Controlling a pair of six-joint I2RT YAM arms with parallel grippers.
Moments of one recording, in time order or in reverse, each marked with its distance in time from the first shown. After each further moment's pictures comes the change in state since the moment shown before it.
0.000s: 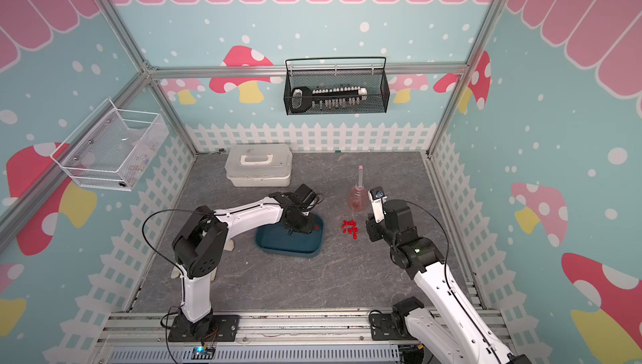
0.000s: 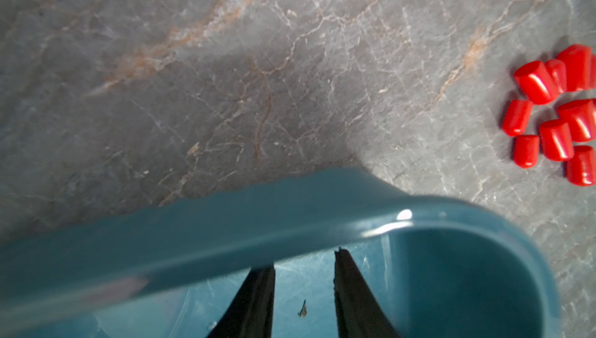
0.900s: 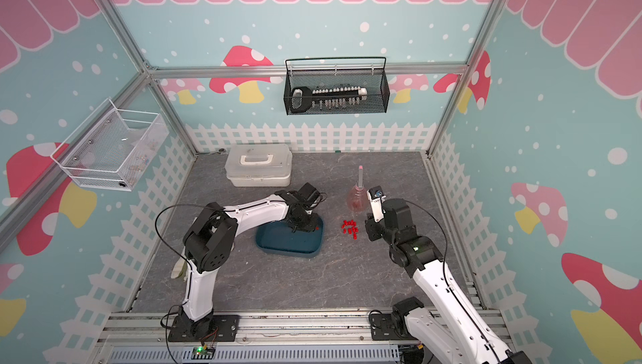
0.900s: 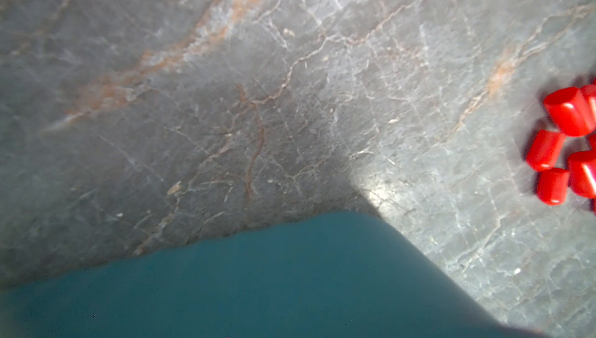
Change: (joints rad) left arm 0.008 0.079 0.073 -0.023 0.009 -0.004; right arm -0.006 0.018 0.000 0.011 -0.024 -0.001
